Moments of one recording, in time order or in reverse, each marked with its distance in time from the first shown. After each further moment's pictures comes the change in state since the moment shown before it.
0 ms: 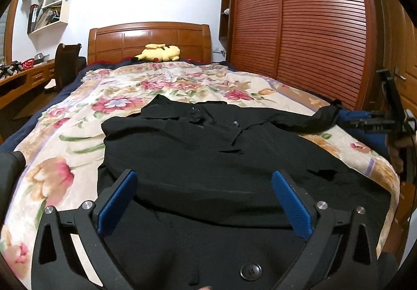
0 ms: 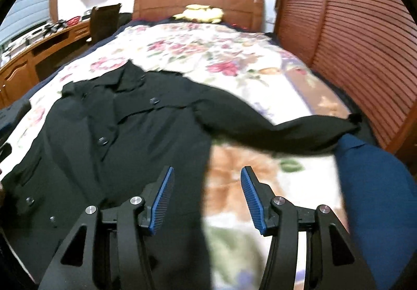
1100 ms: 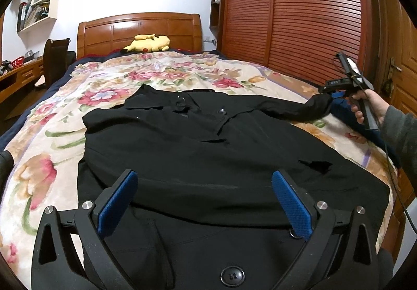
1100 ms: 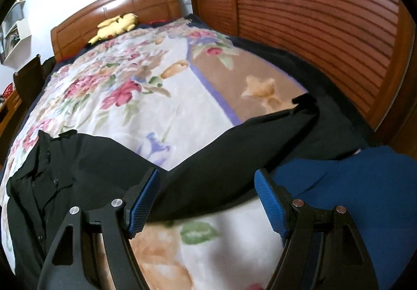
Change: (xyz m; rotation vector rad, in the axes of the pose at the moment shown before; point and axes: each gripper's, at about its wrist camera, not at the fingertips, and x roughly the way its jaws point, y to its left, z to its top) left arm 0.020 -0.019 -0.001 0.016 0.063 -0.041; right arm 0.114 -0.132 0.057 0.413 0.091 -0.136
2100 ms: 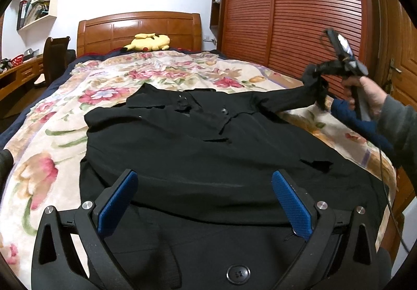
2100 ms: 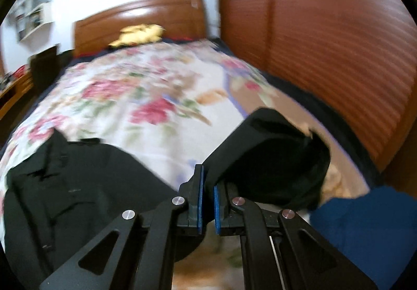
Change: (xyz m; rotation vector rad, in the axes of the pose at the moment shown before) left arm -0.005 0.009 0.000 -0.007 -0.003 -0.003; right arm -0.038 0.080 0.019 -0.194 -0.181 0.057
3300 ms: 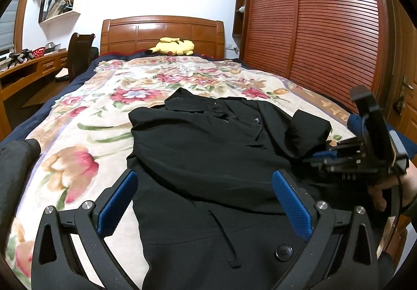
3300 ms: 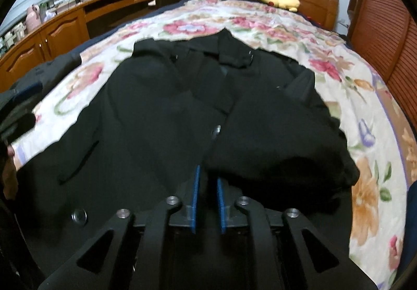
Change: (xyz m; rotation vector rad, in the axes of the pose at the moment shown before) left arm -0.031 0.058 -0.003 -0.066 -0.035 0.079; right arm -0.077 0.184 -0.120 -0.435 0.225 0.371
